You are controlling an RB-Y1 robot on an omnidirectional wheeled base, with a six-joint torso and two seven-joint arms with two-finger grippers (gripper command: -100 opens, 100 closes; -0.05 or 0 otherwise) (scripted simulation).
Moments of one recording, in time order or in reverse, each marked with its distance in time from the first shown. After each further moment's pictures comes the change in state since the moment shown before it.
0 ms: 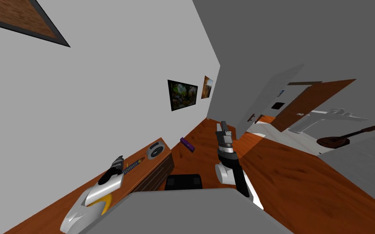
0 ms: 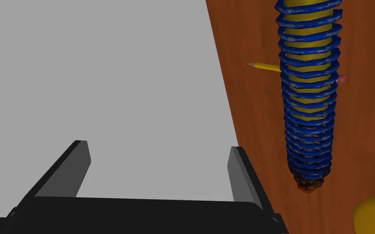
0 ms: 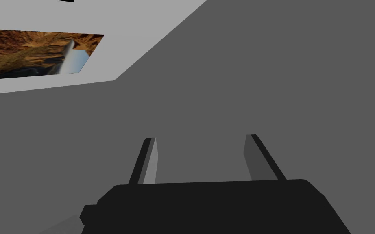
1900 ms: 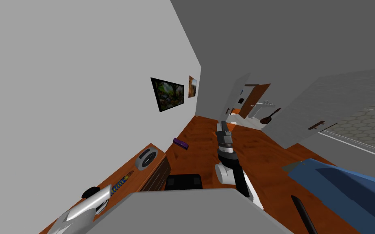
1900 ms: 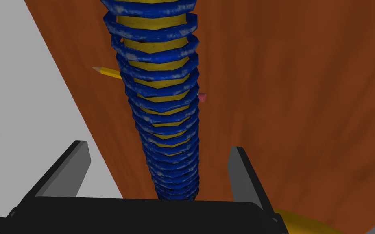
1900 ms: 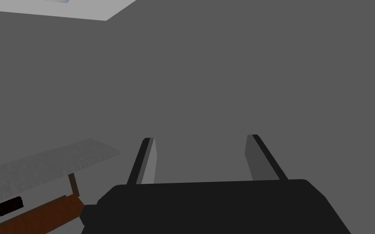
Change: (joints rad) left arm -0.130 0.061 0.295 0.434 -0.017 0.308 0.162; right arm 0.000 0.000 0.000 0.000 0.000 0.000 0.000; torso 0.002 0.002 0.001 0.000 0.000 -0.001
